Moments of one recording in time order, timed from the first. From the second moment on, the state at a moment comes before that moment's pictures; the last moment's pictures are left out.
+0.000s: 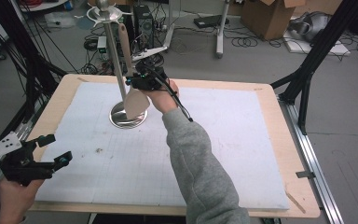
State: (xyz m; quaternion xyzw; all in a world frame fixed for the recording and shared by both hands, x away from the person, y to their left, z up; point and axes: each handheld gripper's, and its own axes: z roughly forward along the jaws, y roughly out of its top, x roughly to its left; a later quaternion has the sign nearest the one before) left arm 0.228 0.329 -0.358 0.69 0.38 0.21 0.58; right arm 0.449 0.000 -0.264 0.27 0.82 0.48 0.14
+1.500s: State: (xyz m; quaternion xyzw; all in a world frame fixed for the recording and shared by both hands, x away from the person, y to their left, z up) left arm 0.272 0.312 -0.351 0.68 0.37 0.19 0.60; right arm 0.372 -0.124 -0.280 0.26 0.79 0.53 0.15
